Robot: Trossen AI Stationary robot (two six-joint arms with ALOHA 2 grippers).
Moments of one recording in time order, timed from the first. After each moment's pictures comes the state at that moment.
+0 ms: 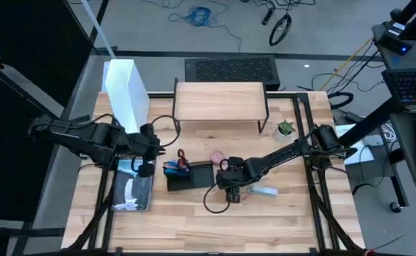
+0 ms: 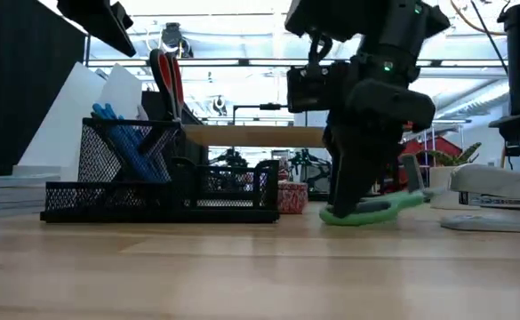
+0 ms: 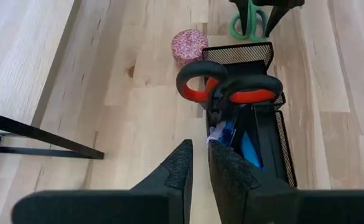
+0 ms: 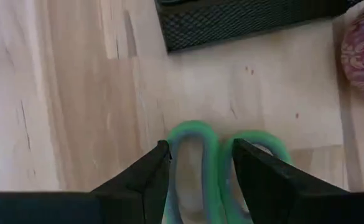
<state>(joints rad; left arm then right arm) -0.18 0.97 0.95 -0.86 -0.23 -0.12 0.26 1.90 1.16 -0.50 0.11 0.38</state>
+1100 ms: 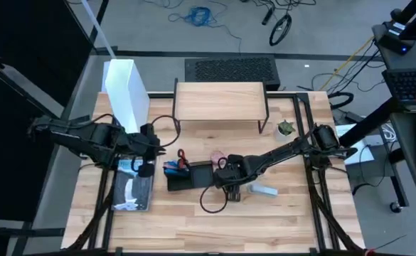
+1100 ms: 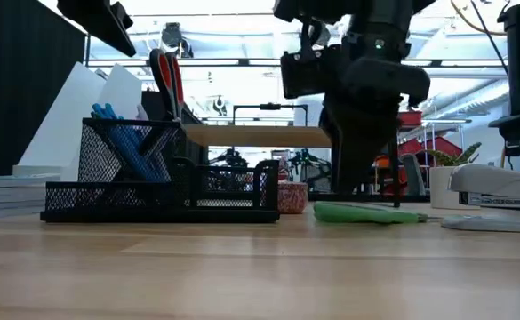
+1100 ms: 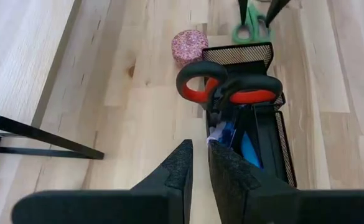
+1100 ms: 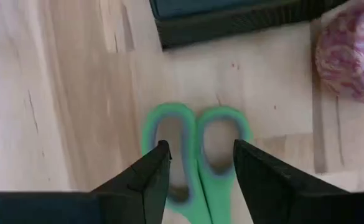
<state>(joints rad) -0.18 0.97 0.95 -0.86 -0.23 -0.12 0.26 1.91 1.30 -0.69 0.11 0.35</state>
